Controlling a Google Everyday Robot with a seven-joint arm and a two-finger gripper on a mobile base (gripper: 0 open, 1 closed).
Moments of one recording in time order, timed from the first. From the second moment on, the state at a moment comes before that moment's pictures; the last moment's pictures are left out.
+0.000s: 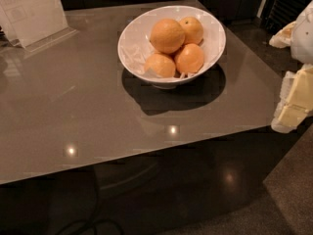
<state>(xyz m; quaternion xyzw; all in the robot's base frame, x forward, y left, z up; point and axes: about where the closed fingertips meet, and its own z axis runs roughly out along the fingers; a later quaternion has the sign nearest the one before) 0.438 -0.217 0.976 -0.60 0.78 -0.03 0.16</state>
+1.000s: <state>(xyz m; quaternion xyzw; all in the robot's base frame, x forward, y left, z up) 0.478 -0.205 0.991 -0.62 0.76 -0.01 0.21</state>
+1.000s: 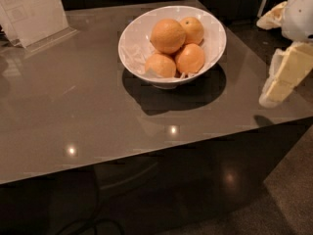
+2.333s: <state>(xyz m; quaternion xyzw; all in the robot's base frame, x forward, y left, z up) 0.553 -0.163 1.017 -0.67 0.69 0.03 0.28</state>
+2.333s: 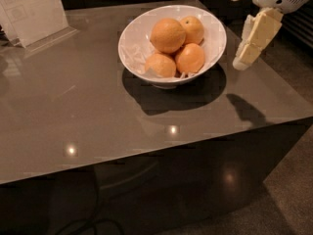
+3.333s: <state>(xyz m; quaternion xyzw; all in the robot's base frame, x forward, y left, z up) 0.600 -0.123 1.013 -0.70 0.65 0.06 0.29</state>
